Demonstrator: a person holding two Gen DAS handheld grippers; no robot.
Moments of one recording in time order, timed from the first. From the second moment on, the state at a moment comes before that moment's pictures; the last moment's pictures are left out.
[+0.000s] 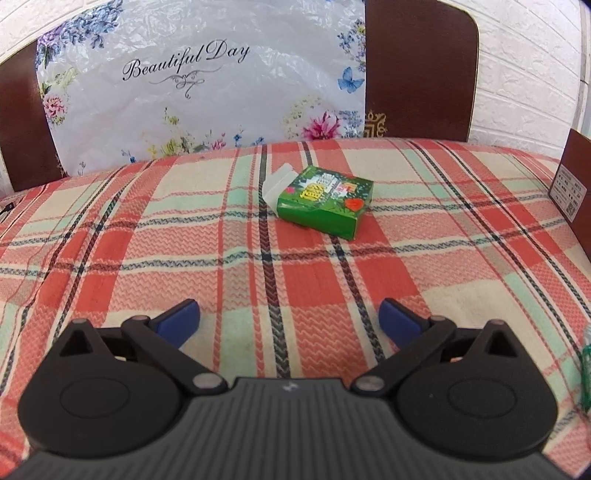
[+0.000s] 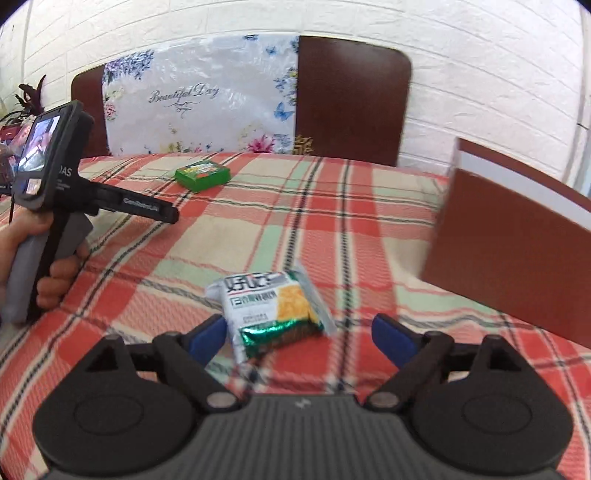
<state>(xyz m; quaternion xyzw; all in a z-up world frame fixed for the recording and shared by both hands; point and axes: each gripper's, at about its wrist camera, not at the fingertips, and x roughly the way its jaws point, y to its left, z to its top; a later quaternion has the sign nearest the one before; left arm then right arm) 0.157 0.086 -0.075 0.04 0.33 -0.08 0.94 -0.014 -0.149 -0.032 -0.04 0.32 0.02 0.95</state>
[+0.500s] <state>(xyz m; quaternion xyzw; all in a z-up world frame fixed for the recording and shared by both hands) 0.093 -0.018 -0.071 0.01 0.42 -0.31 0.85 -0.002 -0.148 -0.050 -0.03 0.35 0.09 0.93</state>
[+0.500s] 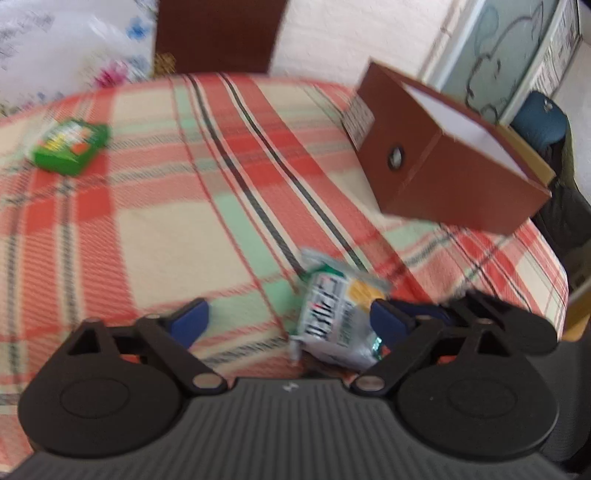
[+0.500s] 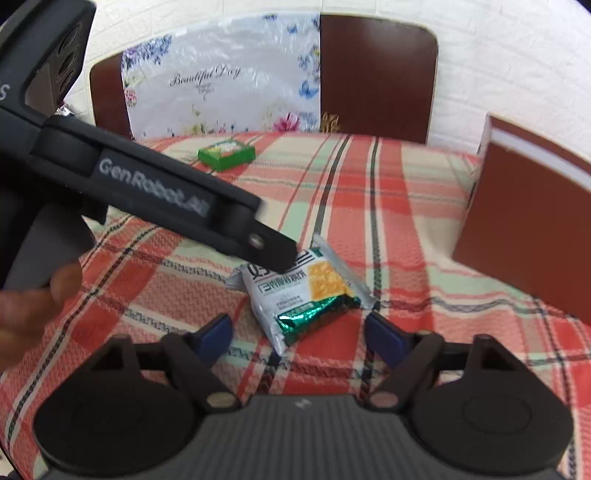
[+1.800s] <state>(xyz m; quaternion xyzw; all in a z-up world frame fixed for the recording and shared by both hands) 0.173 0.165 -0.064 -0.05 0.34 0.04 0.94 0.046 -0.125 0.003 -0.06 0.18 0.11 0.97</state>
